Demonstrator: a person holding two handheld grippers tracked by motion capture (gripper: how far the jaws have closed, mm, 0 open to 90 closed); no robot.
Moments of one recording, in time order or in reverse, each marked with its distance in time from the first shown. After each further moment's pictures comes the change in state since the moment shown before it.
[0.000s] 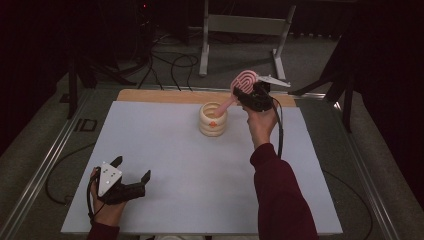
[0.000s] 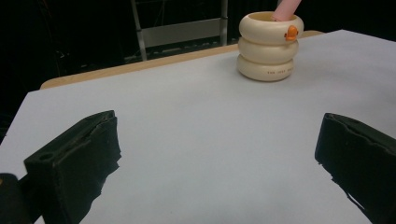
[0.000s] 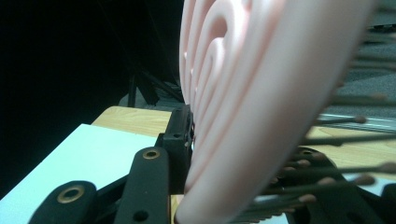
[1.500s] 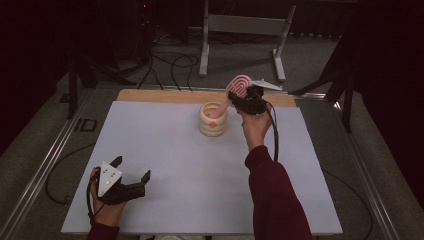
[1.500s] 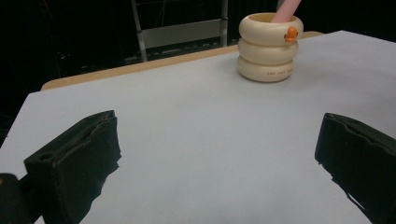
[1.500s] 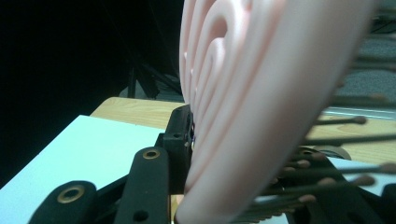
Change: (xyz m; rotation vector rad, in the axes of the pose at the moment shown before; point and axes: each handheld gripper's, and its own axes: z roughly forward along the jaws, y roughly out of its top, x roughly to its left) left arm 0.000 0.000 -0.001 -0.004 0.001 -0.002; right arm 0.007 -0.015 0.015 0.027 -0.002 -0.002
